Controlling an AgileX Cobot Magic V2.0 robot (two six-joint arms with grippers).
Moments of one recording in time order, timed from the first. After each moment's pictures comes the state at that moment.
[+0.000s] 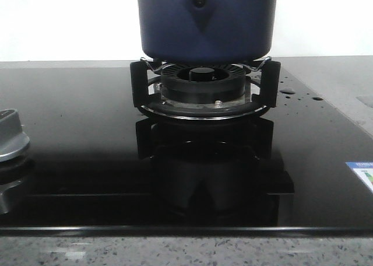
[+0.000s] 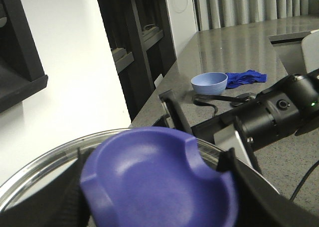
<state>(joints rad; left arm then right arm) -0.27 1.38 -1.48 -1.48 1.07 1.57 0.34 1.21 -0.97 -0.63 -0.10 -0.57</state>
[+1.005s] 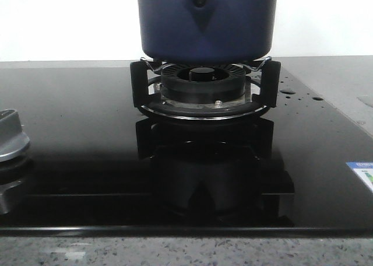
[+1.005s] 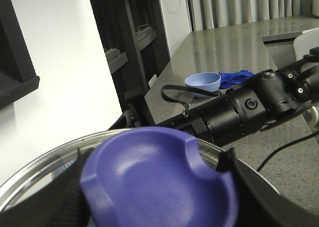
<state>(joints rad) -0.27 1.38 -1.48 -1.48 1.09 1.57 0.34 1.30 -1.11 -0.81 -0.06 -0.85</state>
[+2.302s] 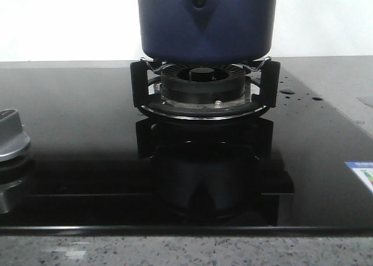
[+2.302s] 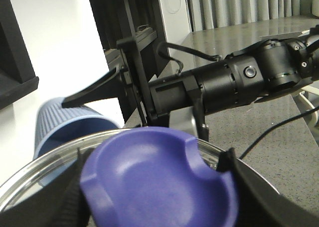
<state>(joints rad) -0.27 1.38 -1.48 -1.48 1.10 1.57 0.34 1.30 -1.25 -0.93 0.05 -0.67</state>
